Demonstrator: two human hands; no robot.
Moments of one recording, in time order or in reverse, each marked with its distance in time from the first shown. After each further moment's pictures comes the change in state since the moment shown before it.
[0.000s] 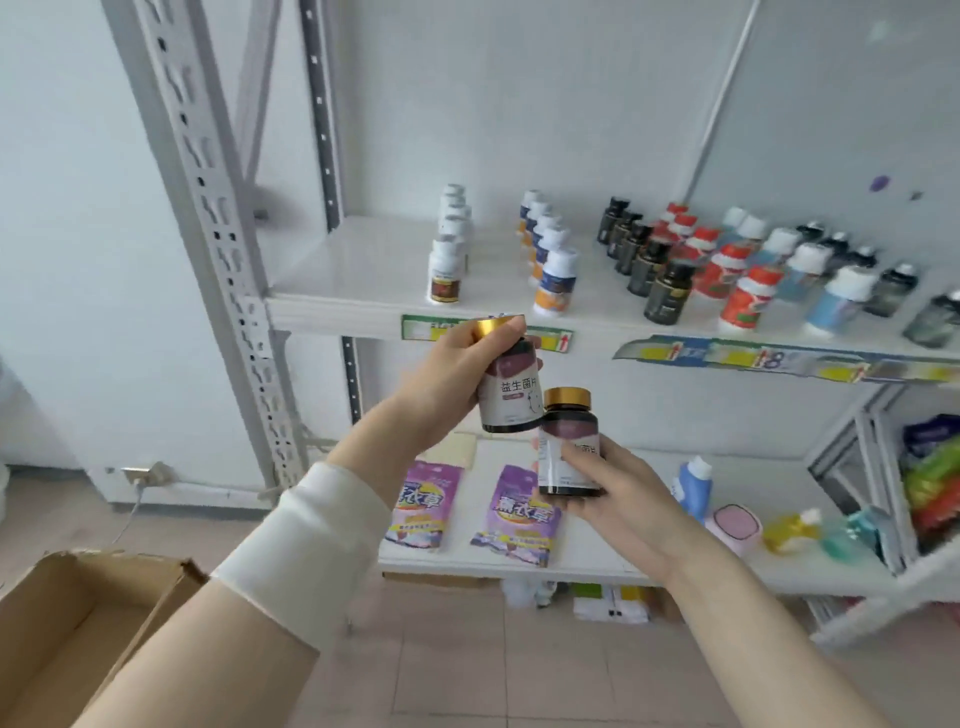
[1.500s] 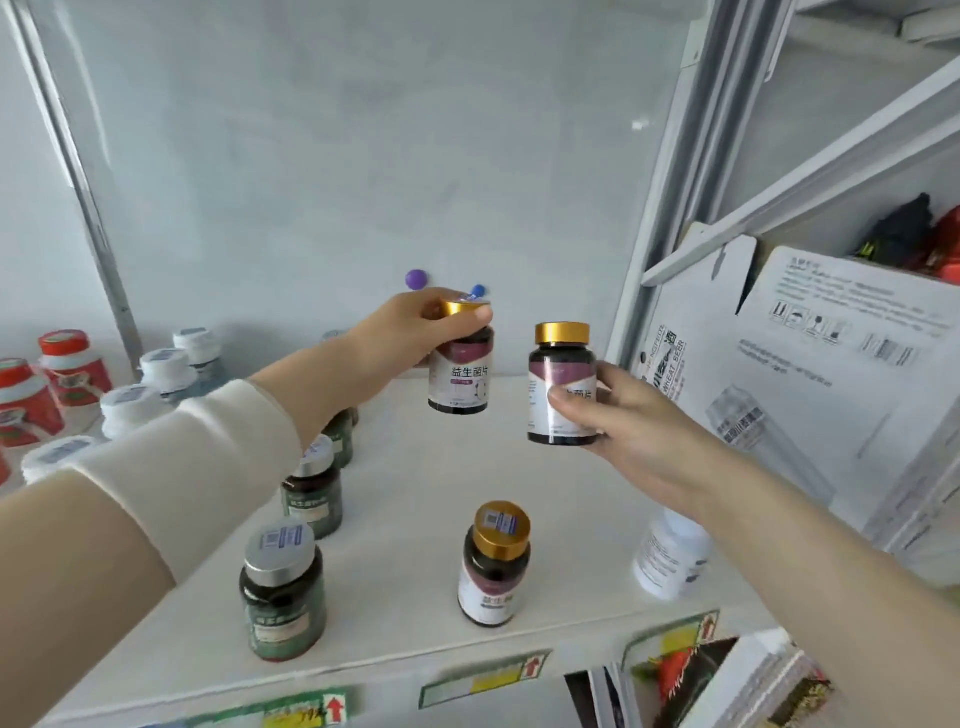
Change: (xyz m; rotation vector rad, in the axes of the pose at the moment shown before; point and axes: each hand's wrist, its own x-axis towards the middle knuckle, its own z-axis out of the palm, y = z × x) left_hand 0.531 -0.069 0.657 0.550 -0.201 0.154; right_hand 0.110 -0.417 -0.743 -0.426 0.193 -0.230
